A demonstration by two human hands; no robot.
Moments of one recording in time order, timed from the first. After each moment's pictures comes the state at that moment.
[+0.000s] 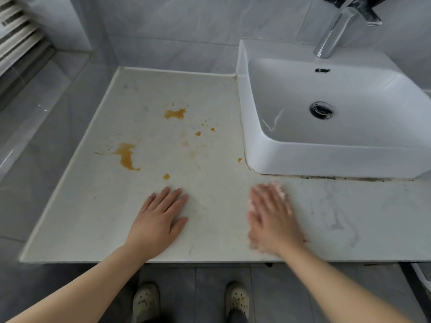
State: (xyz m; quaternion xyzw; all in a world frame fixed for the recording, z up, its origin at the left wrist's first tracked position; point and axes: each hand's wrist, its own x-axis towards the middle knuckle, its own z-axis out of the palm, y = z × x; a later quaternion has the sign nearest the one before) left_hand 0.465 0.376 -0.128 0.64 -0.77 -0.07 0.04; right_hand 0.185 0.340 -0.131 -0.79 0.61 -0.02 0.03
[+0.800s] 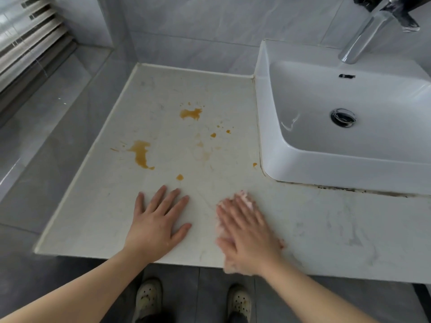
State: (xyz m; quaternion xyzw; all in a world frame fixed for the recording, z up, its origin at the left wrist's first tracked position) left_hand 0.481 0.384 -0.126 0.67 -0.74 -0.05 -0.01; right_hand 0.246 0.353 -0.131 -0.88 0.47 0.04 0.02
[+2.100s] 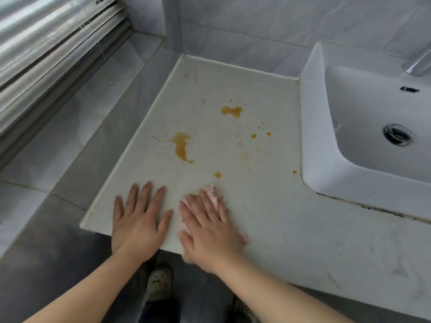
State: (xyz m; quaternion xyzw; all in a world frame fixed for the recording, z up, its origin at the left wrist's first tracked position) left_hand 0.544 0.428 -0.130 0.82 -0.56 -0.04 0.05; right_hand 0.384 0.376 -0.128 -0.92 0.39 -0.02 0.07
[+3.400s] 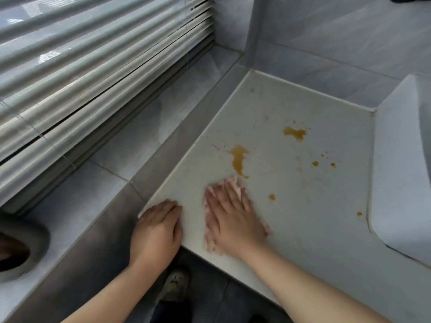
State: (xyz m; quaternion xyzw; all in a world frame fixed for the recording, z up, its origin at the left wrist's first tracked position) left_hand 0.576 0.462 -0.123 0.83 -0.53 0.02 0.19; right_hand 0.442 0.339 -0.124 -0.95 0.30 -0.02 0.09
